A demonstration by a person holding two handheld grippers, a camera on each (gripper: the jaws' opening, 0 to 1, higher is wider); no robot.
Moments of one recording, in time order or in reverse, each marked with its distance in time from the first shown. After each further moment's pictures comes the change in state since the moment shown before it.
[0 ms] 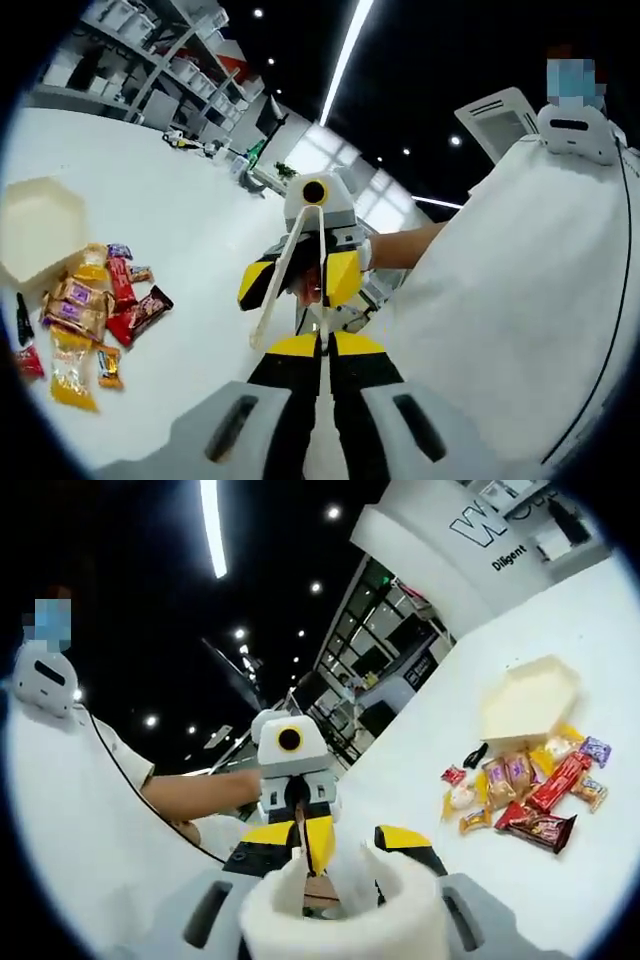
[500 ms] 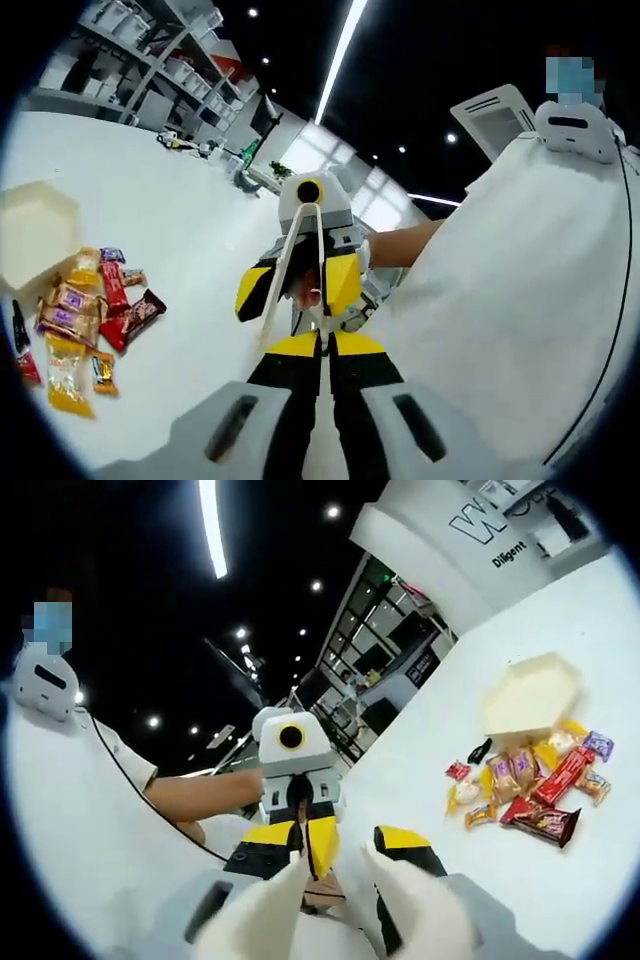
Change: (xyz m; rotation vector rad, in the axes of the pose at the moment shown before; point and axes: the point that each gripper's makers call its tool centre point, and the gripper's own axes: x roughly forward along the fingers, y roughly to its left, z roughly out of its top) left arm 0.006 -0.005 -0.001 0.018 0.012 -0.011; right arm 0.000 0.006 -0.005 0.005 0.016 0.011
